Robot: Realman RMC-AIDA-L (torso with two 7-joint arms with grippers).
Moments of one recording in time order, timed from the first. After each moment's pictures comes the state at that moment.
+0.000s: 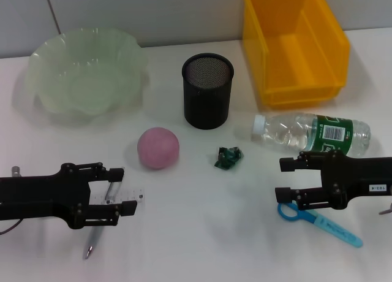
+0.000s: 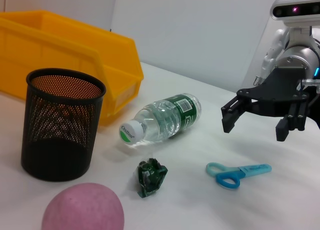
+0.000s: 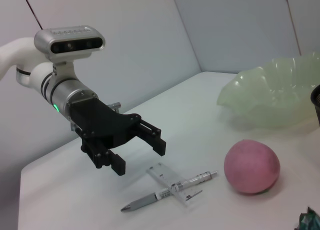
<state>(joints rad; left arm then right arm) -0.50 -2.03 0.79 0.64 2.06 1.66 -1.35 0.47 1.99 -0.60 -0.53 -2.10 -1.71 1.33</state>
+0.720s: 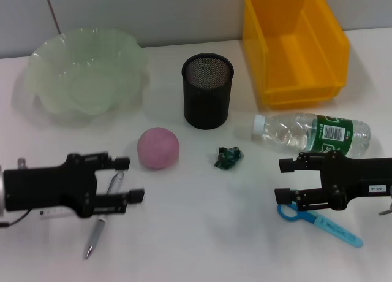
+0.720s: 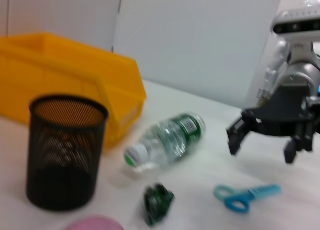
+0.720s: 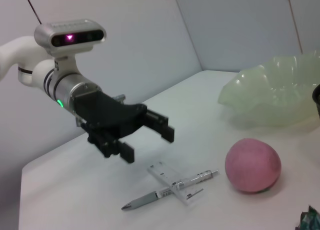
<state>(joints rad) -0.51 -2.04 0.77 0.65 2.04 1.65 -1.34 0.47 1.99 -0.61 -0.53 -2.10 -1.71 1.33</state>
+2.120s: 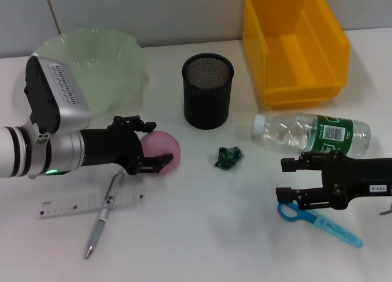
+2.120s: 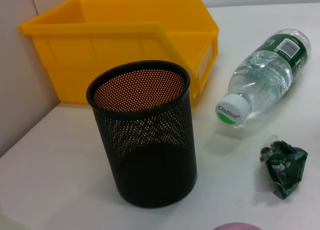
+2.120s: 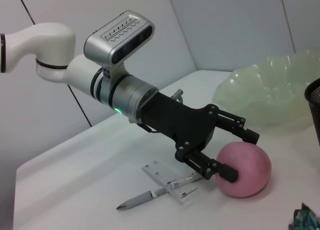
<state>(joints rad) -0.68 -2.08 1.17 0.49 1.83 1.03 -1.14 0.47 1.99 -0.61 -0.53 -2.10 -1.70 1.33</state>
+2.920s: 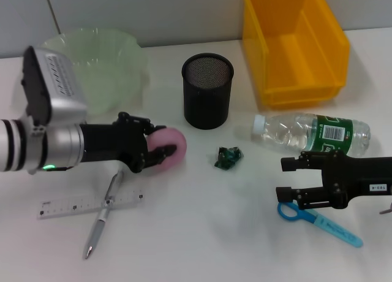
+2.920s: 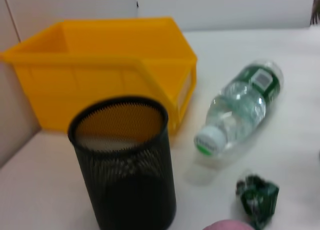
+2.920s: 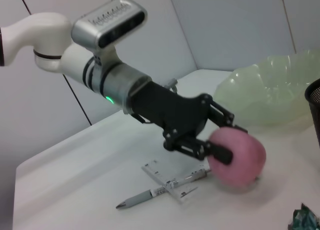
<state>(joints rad) -0.65 -2.07 1.21 0.60 1.84 1.11 -1.22 0.47 1.99 -0.61 -0.54 -2.10 -1.70 1.33</state>
